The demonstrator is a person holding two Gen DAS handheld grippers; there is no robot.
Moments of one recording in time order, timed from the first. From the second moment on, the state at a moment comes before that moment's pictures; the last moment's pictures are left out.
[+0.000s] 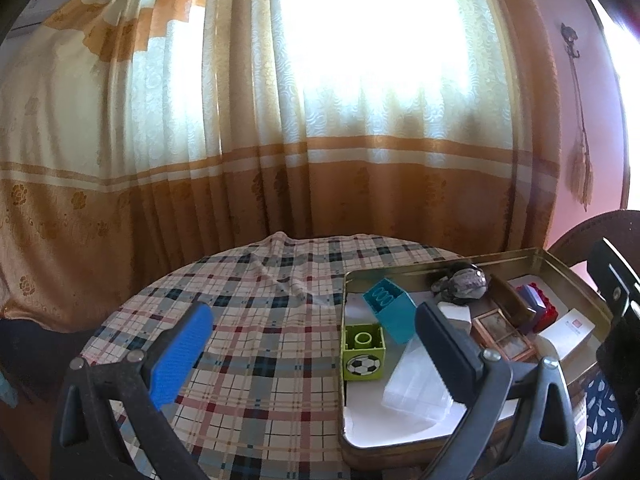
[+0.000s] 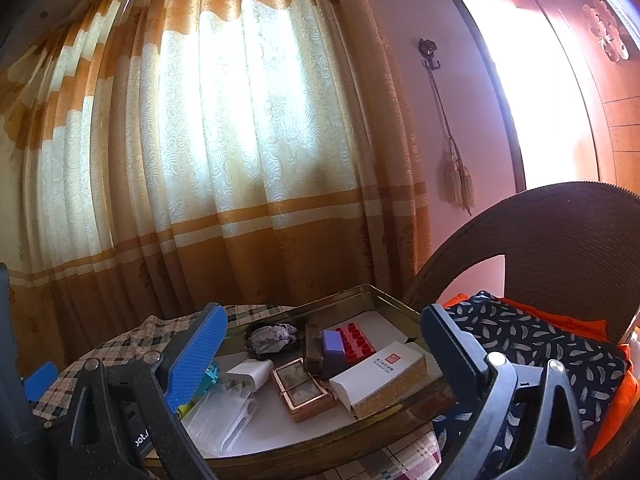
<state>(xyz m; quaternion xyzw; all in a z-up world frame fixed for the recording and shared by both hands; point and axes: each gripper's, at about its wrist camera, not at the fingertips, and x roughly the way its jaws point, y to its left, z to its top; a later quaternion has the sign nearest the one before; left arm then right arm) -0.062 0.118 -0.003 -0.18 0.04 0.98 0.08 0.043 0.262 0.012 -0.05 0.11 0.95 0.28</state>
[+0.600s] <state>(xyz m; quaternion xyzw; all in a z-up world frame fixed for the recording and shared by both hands) -0.064 0.126 -0.004 -0.19 0.06 0.98 0.10 0.044 0.262 0.011 -0.05 0.11 0.95 0.28</state>
